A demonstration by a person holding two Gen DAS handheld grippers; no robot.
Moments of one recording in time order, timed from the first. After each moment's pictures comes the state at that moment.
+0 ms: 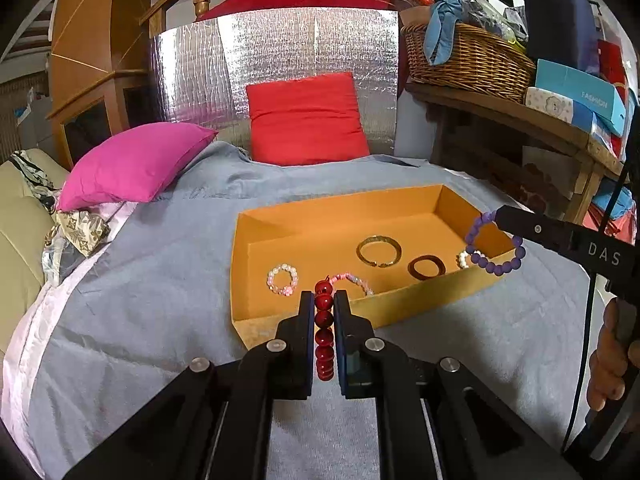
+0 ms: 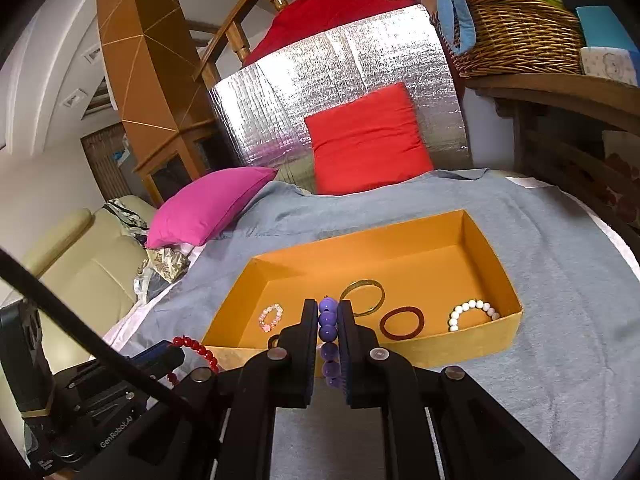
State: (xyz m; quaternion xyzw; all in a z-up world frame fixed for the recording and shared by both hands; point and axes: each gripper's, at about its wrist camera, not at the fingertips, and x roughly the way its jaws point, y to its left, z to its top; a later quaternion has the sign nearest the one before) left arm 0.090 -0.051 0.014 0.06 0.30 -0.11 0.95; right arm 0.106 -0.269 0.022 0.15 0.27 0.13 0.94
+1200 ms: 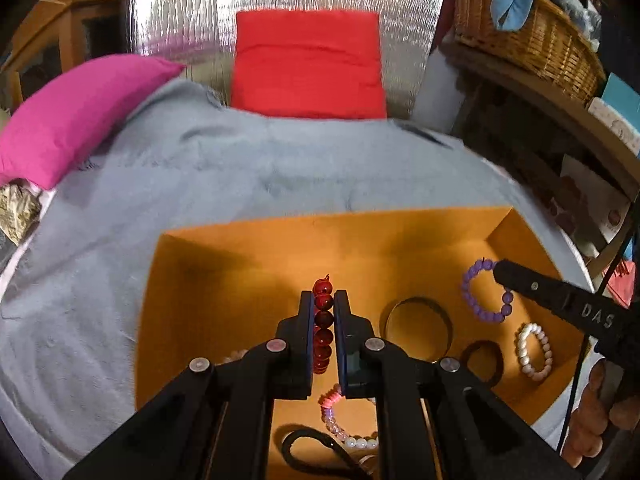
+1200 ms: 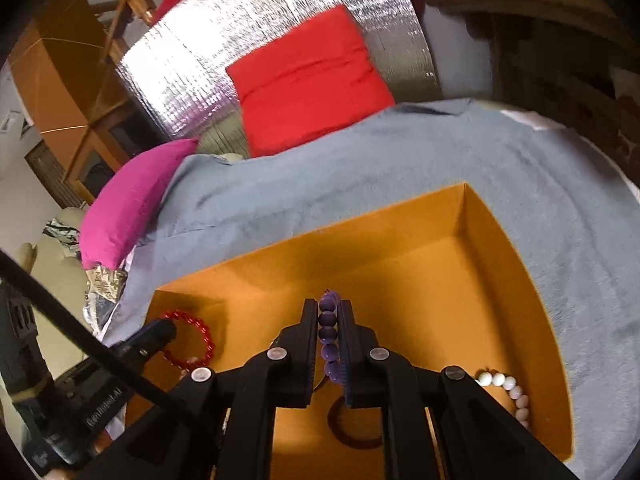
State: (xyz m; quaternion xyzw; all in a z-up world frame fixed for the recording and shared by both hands) left arm 0.290 -0.084 -0.039 0.00 0.42 -0.12 0.90; right arm 0.289 -0.292 -0.039 0.21 0.41 0.07 0.89
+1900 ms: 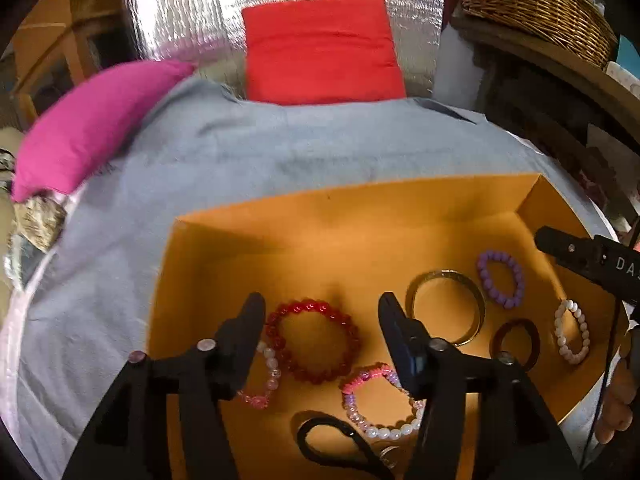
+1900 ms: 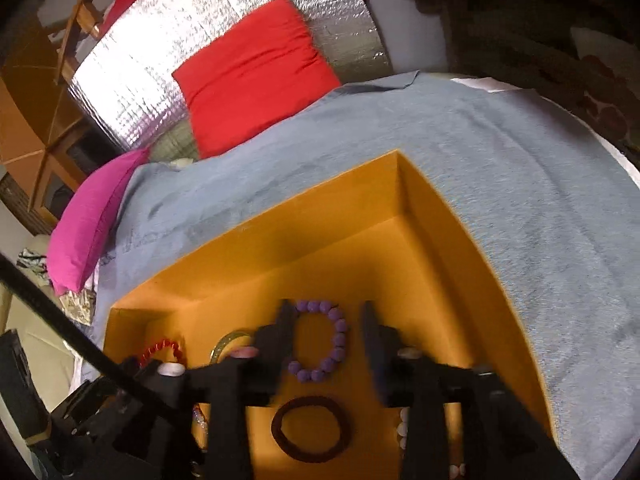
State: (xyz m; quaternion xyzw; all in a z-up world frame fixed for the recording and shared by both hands) left arm 0.280 -0.097 -0.044 0.06 0.42 -0.06 0.91; right arm 0.289 -0.323 -0.056 0.23 0.41 0.00 0.88
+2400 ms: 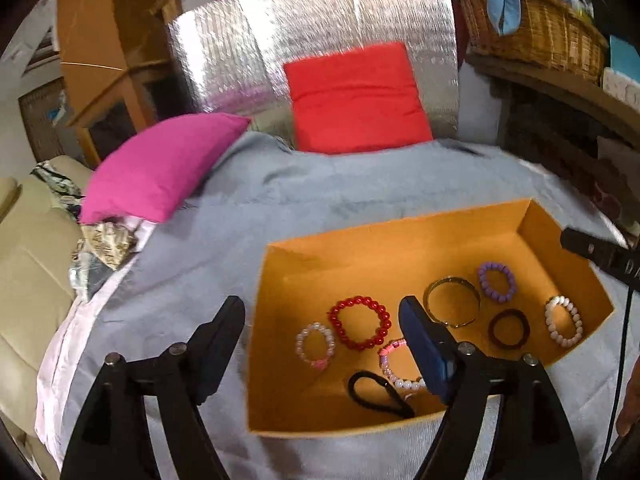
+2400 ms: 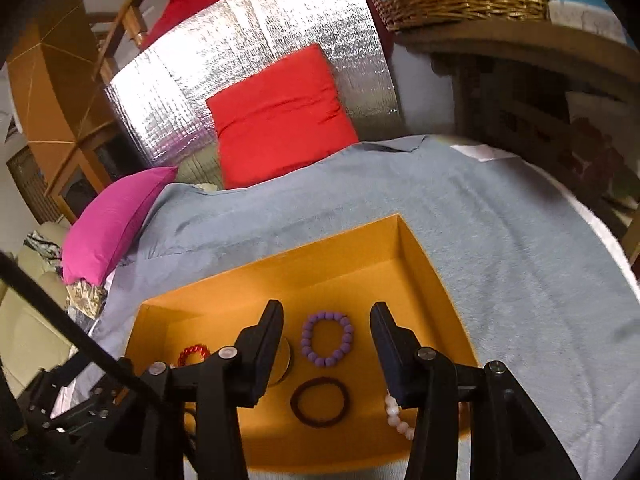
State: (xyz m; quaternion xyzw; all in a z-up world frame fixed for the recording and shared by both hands) left arm 0.201 -0.081 0.016 0.09 0.33 0.01 0.94; right arm 0.232 -0.310 0.001 0.17 0.35 0.01 0.92
